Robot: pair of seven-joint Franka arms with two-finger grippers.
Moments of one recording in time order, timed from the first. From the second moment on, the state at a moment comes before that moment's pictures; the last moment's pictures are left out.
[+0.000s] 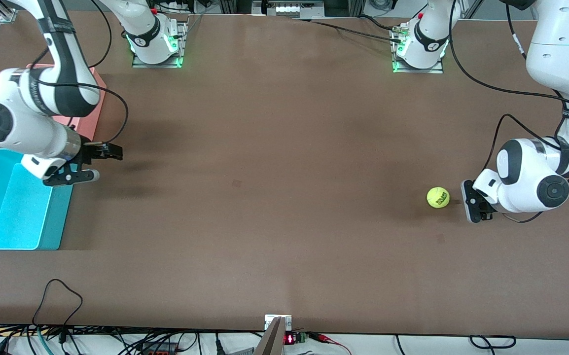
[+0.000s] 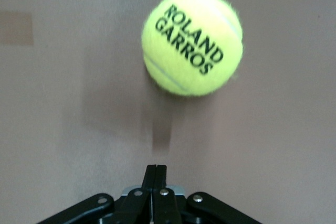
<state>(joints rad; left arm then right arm) 0.20 0.63 -0.07 -1.75 0.11 2.20 1.47 -0.06 0.19 0.08 -2.07 -0.03 2.11 -0.12</state>
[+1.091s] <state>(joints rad) 0.12 0.64 -0.25 -1.70 0.12 2.10 1.22 -0.02 0.24 0.08 -2.23 -0.03 2.27 -0.12</state>
